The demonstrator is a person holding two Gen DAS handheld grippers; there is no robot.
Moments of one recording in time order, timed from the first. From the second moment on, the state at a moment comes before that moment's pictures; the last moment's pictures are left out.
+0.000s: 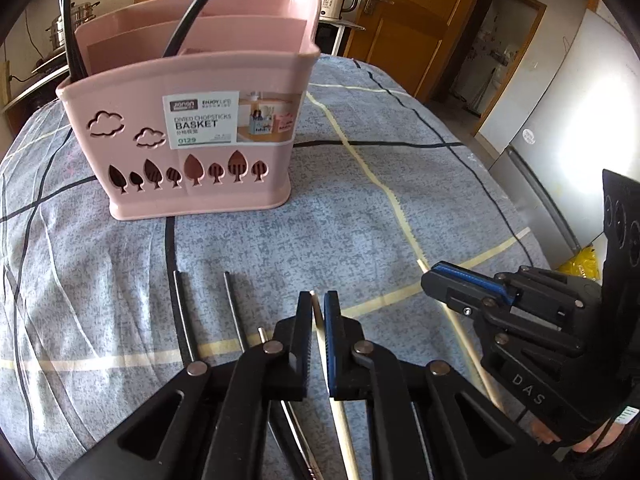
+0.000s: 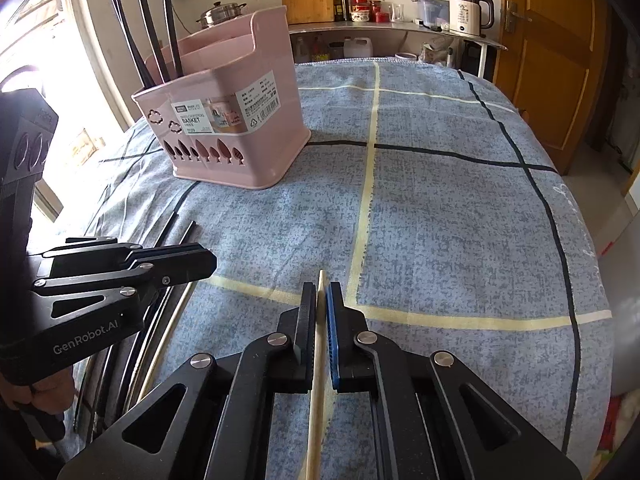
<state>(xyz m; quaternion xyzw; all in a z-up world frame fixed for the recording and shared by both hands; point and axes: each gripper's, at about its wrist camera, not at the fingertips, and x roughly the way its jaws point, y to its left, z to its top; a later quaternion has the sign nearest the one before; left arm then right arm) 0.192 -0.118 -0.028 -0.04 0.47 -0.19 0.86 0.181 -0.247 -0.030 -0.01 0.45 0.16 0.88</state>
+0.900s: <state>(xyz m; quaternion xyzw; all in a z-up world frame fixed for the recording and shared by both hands) 0.149 -0.073 0.107 -0.05 0.32 -0.23 0.92 0.135 -0.270 0.100 0.02 0.27 0.16 0.95</state>
